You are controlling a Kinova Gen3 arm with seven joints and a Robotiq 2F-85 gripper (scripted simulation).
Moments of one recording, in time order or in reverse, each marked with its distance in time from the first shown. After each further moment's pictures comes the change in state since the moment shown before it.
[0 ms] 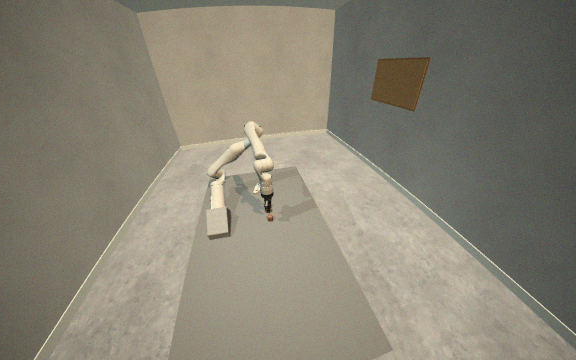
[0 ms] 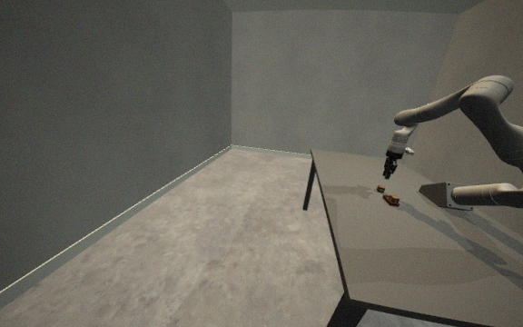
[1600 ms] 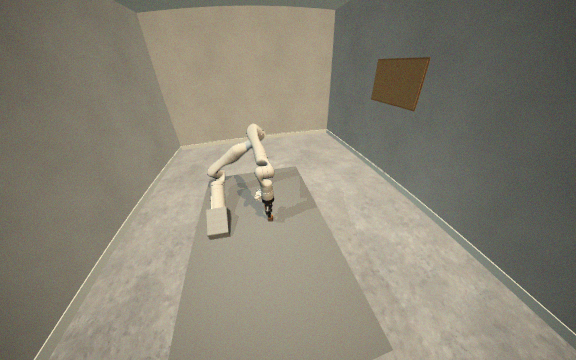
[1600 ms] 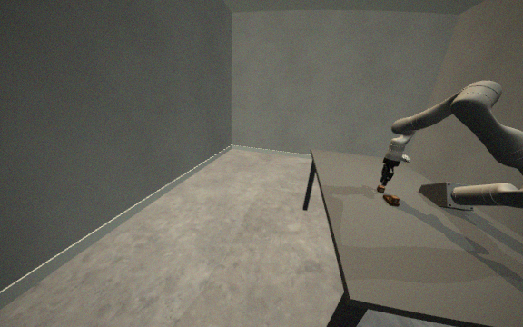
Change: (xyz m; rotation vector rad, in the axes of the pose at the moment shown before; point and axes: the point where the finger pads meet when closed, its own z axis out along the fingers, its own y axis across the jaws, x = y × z) arm -0.001 0.000 0.043 0.001 -0.003 -0.001
